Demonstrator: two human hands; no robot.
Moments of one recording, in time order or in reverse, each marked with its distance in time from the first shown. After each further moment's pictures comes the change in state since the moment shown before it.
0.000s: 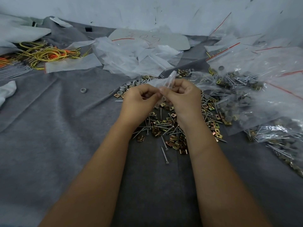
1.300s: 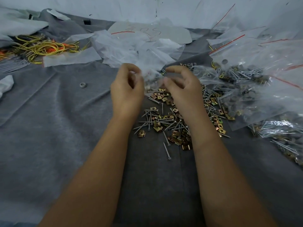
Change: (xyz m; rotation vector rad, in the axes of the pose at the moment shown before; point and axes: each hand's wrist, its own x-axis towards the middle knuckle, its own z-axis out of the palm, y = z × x) left_hand 0.004 -0.009 -0.009 0.108 0.440 0.122; right_hand -0.004 -0.006 -0.001 -0.255 -0.090 -0.123
